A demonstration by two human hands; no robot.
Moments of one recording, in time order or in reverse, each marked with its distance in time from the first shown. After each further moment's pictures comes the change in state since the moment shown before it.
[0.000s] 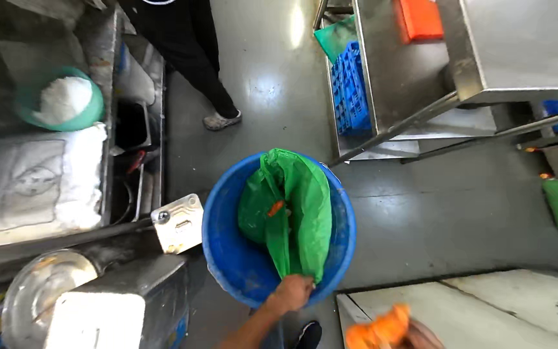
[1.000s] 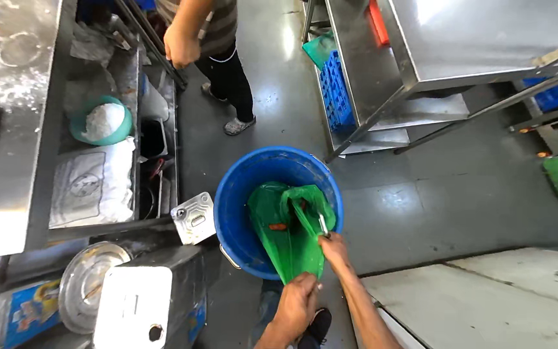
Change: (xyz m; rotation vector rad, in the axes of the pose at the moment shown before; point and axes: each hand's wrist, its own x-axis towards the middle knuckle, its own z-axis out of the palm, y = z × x) left_hand -0.147 0.108 0.027 -0.181 0.658 0.239; right_hand 0.078 0.085 0.096 -0.175 -0.164 0.725
